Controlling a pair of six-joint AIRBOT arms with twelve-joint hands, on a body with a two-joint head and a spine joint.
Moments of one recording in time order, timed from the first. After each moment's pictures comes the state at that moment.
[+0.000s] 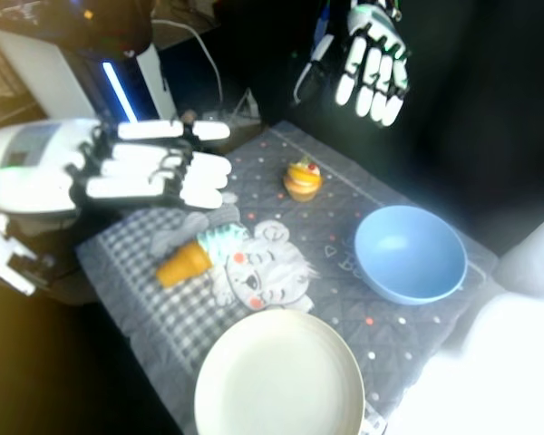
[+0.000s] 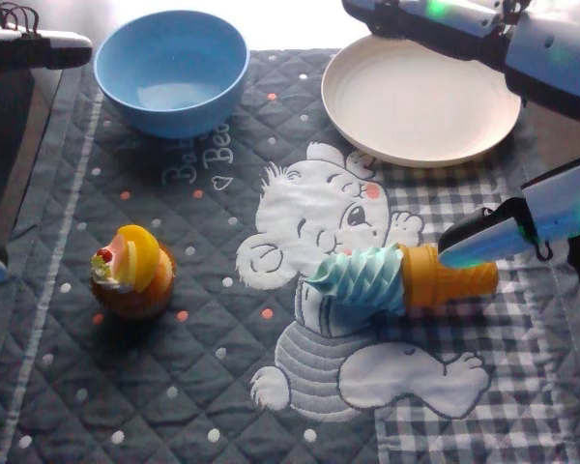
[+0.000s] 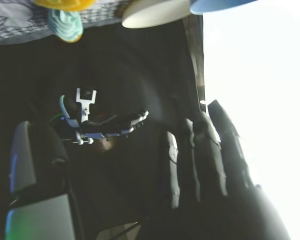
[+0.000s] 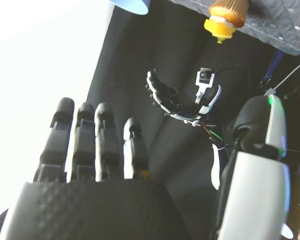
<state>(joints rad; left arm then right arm) 0.87 -0.73 1.10 0.32 -1.03 0.36 -0.63 -0.63 0.88 -0.42 0.72 -0.58</state>
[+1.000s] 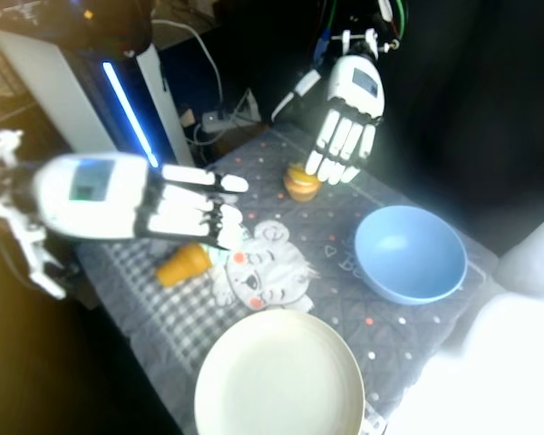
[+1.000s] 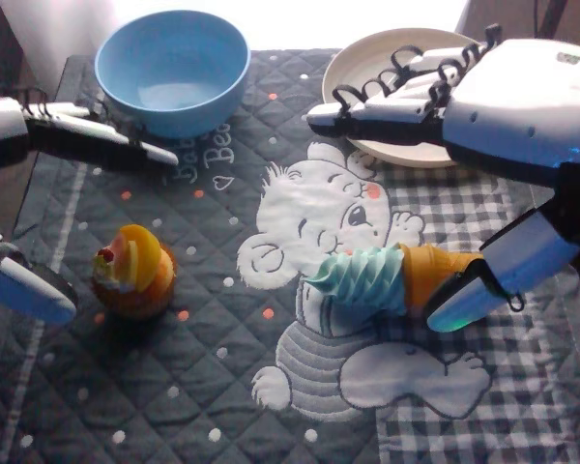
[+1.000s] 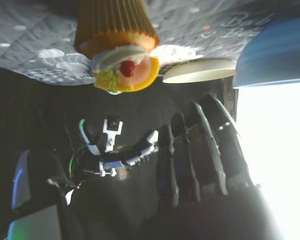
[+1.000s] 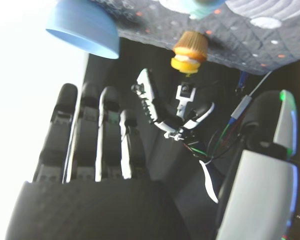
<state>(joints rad) 0.73 -0.87 1.18 0.72 -0.76 0.10 -0.63 -0.74 0.93 -0.55 0.56 -0.44</state>
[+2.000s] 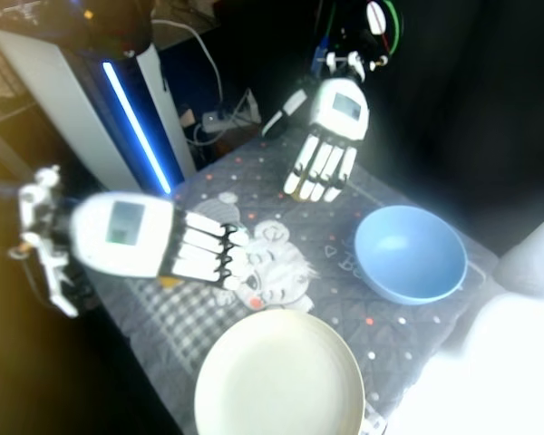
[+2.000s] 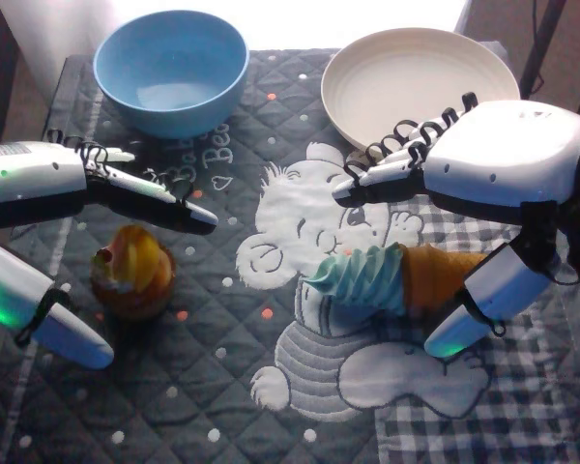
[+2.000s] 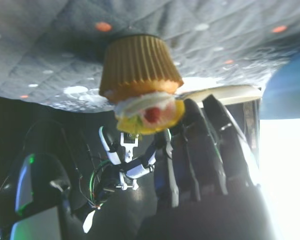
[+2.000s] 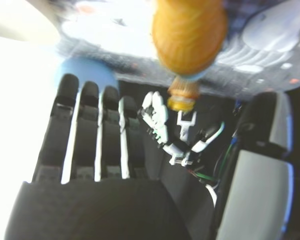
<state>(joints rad) 0.71 -0.93 1.18 0.85 -0.67 0.09 -0.69 -0.86 1.02 -0.55 0.44 -0.42</state>
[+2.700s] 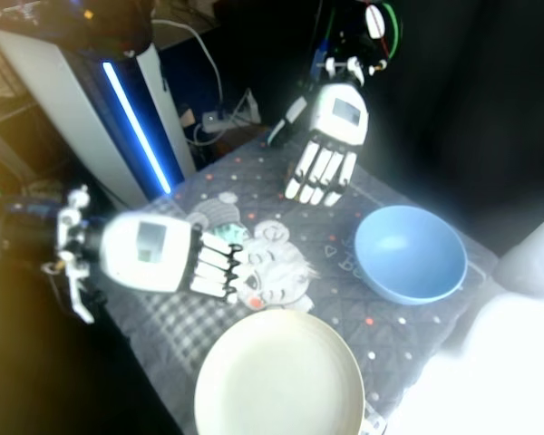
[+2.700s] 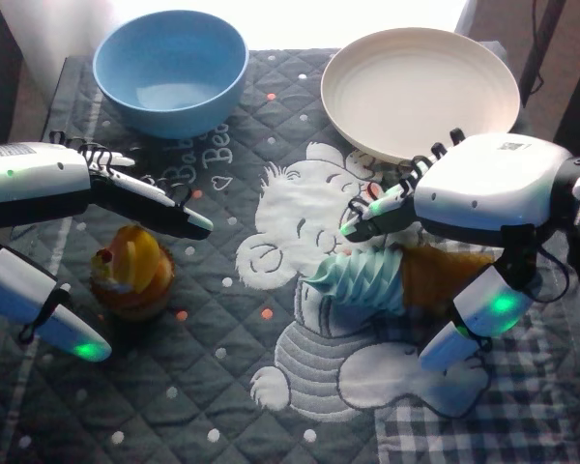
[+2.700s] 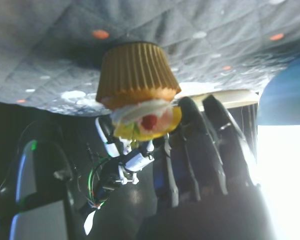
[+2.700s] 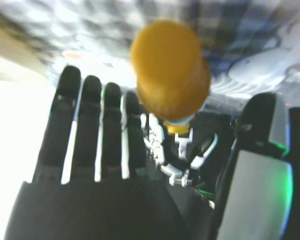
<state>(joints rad) 0.71 -0.95 1.19 0.85 -0.63 0.09 -0.74 -0.93 1.07 -0.55 0.40 -0.41</state>
